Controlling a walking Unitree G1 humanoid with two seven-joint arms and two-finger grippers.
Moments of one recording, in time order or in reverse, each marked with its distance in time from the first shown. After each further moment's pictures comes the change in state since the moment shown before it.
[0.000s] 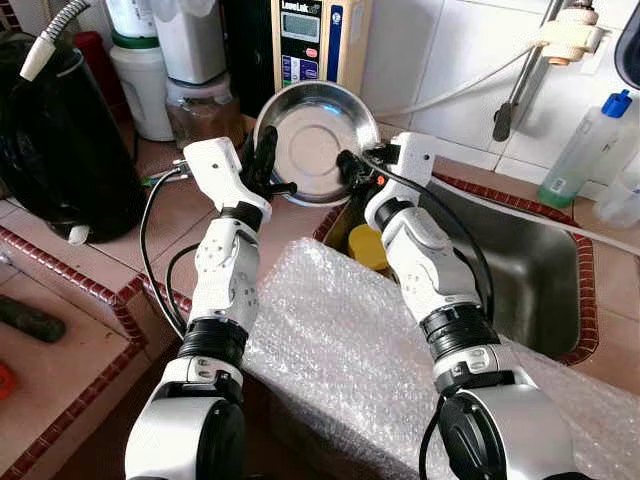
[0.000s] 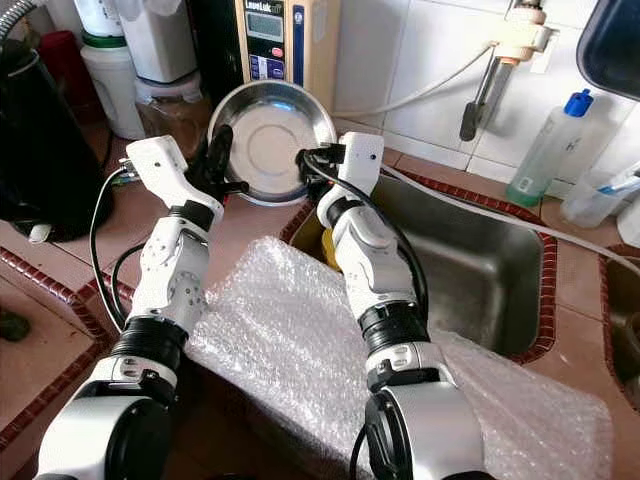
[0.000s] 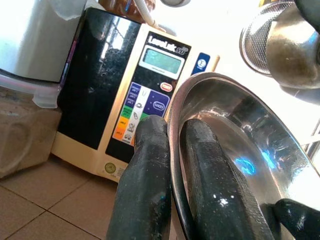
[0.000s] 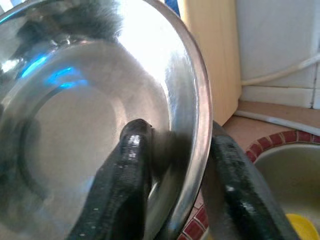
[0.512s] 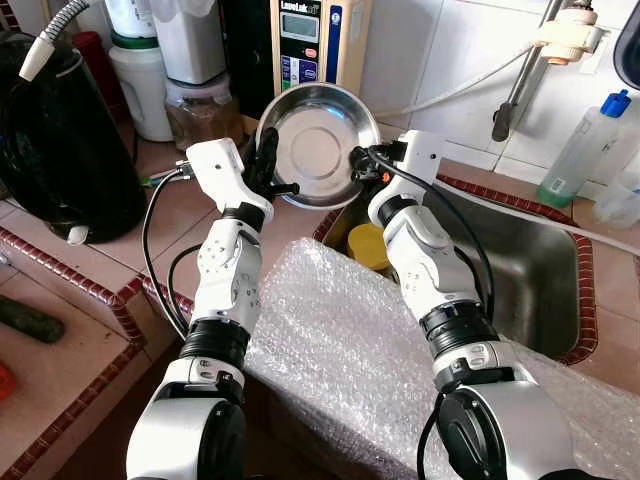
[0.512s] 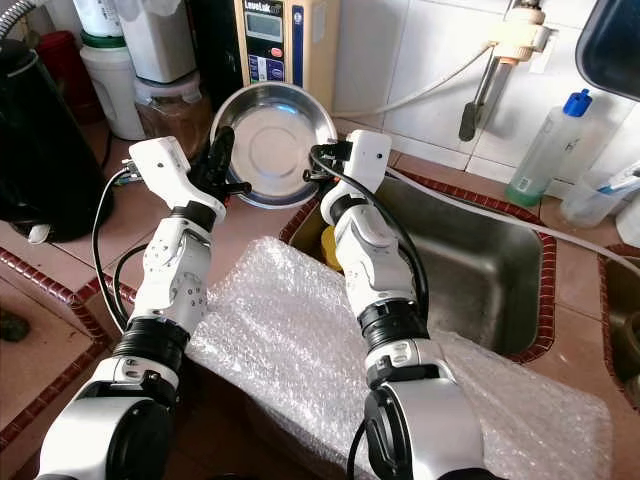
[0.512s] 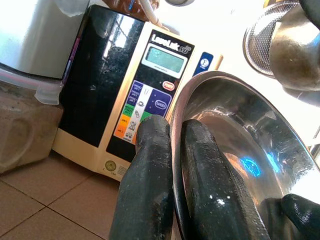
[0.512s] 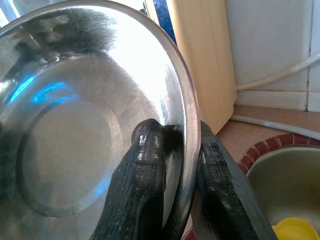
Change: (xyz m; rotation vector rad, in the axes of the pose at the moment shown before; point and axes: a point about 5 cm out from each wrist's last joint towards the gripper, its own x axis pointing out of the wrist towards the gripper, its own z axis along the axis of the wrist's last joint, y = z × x) left arm 0.000 -0.001 -0.002 -0.011 0.003 0.016; right arm 0.002 -0.001 0.003 0.020 -0.025 -0.024
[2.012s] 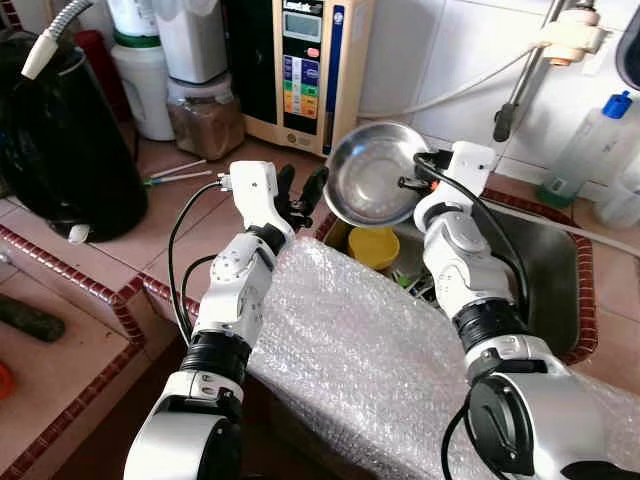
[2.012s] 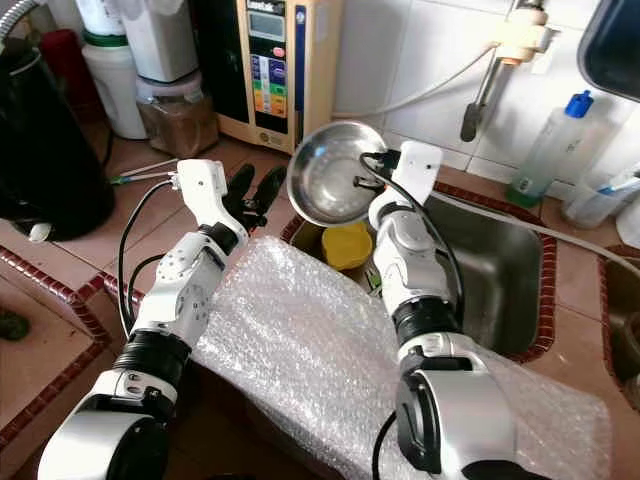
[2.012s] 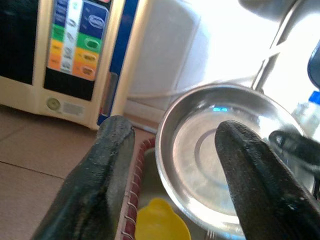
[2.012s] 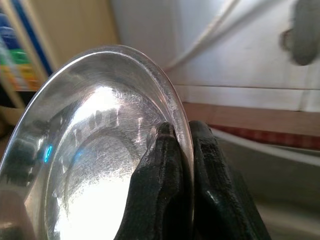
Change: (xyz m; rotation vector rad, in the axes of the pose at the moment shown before) left arm -0.013 -0.020 -0.031 0.024 0.269 -0.203; right arm -0.013 -0.073 0.004 -0.157 0.016 -0.353
